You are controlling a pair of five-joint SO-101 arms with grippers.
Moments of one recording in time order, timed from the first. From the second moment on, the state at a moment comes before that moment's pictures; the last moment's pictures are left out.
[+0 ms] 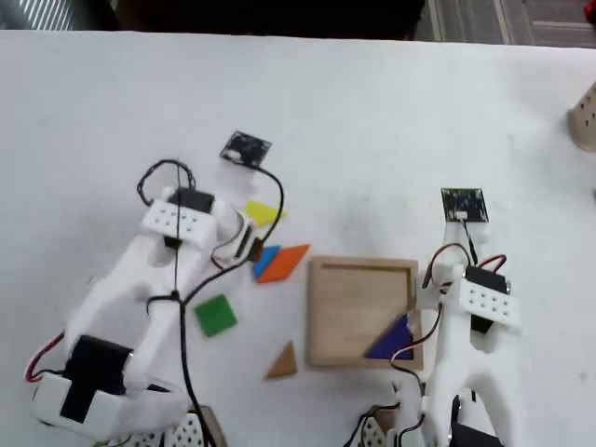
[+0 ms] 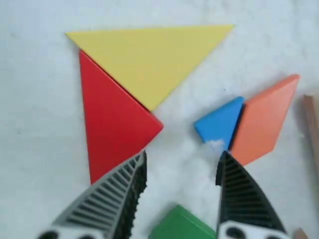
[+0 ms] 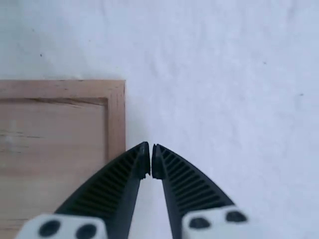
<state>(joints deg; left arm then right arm) 10.6 -5.8 34.6 58.7 -5.8 15.8 -31.4 63.4 47.8 20.5</state>
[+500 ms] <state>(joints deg) 21.8 -2.9 35.6 53.5 -5.8 15.8 -31.4 63.4 47.8 20.5</state>
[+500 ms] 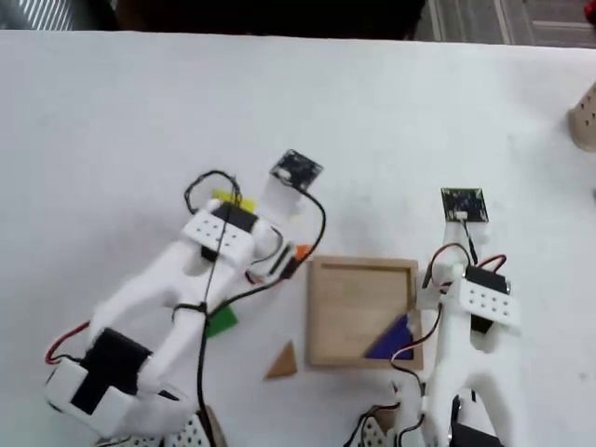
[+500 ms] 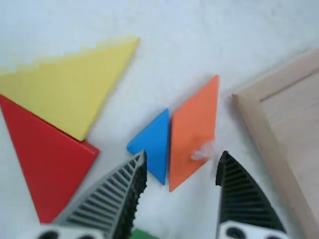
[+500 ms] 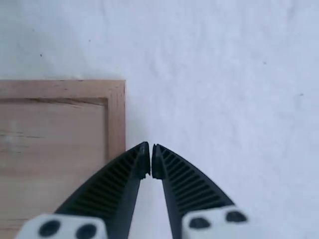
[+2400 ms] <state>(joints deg) 26.4 12.1 23.1 57.2 -3.4 26.3 -31.4 68.5 47.5 31.5</state>
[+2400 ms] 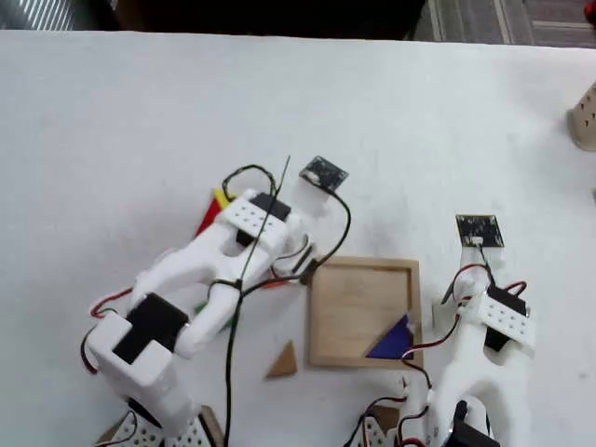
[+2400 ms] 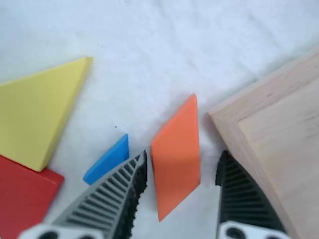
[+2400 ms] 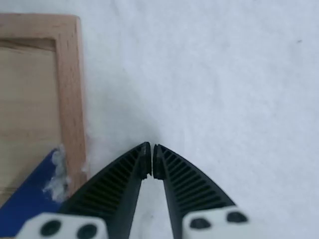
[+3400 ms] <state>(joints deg) 24.2 12.1 23.1 57.2 3.8 26.3 -31.4 68.5 47.5 31.5</state>
